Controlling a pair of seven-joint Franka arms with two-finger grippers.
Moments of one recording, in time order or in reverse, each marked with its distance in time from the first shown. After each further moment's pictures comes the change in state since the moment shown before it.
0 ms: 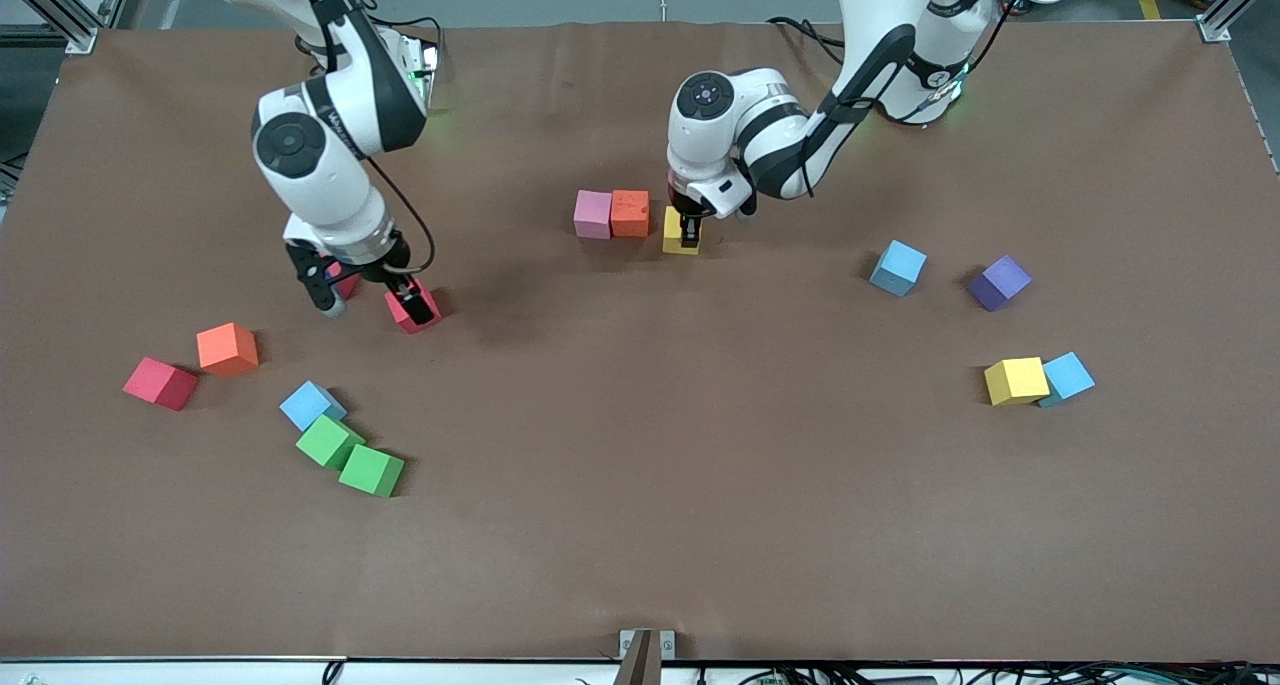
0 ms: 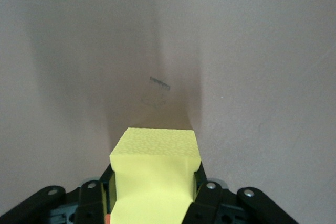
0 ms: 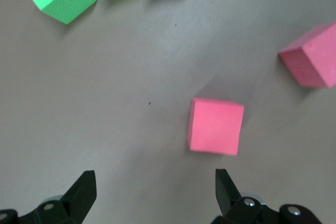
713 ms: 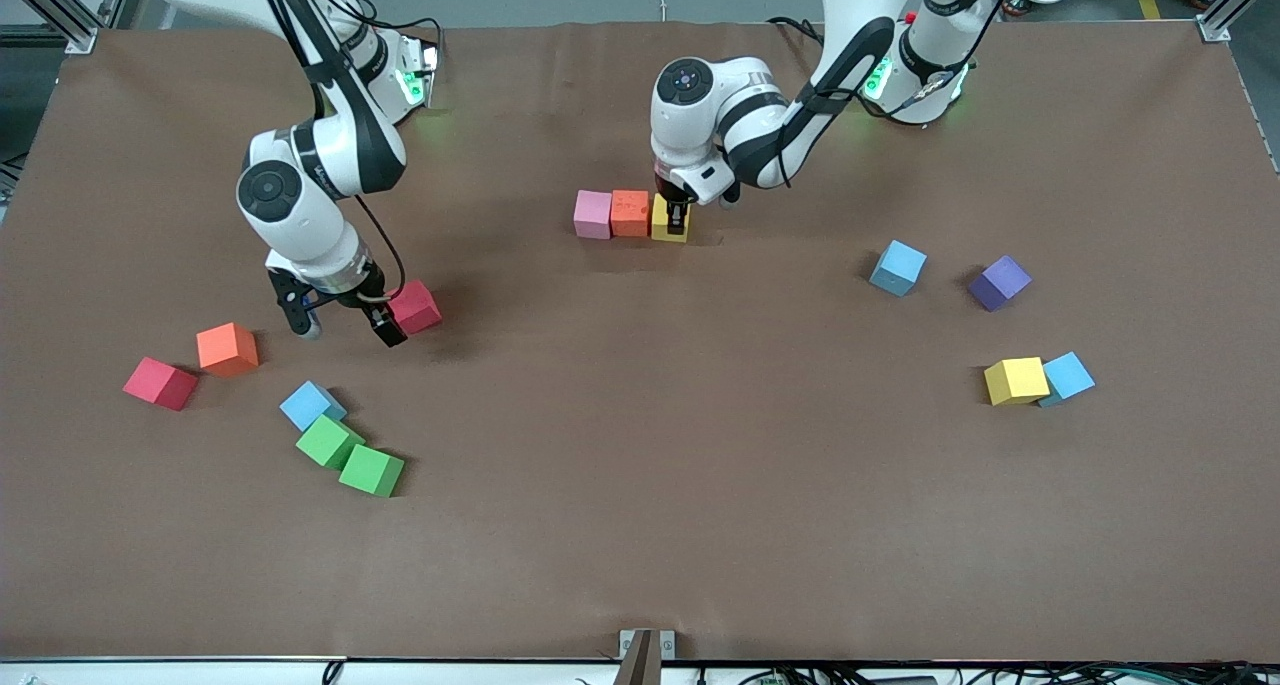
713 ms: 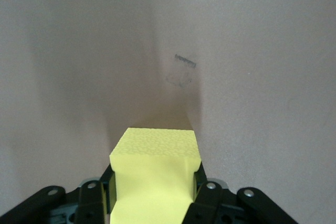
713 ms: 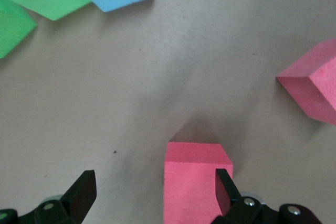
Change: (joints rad) left arm -0.056 0.019 -0.001 0.036 0.000 -0.049 -0.030; right arm -0.089 0.110 0.003 -0.107 0.007 0.226 -0.009
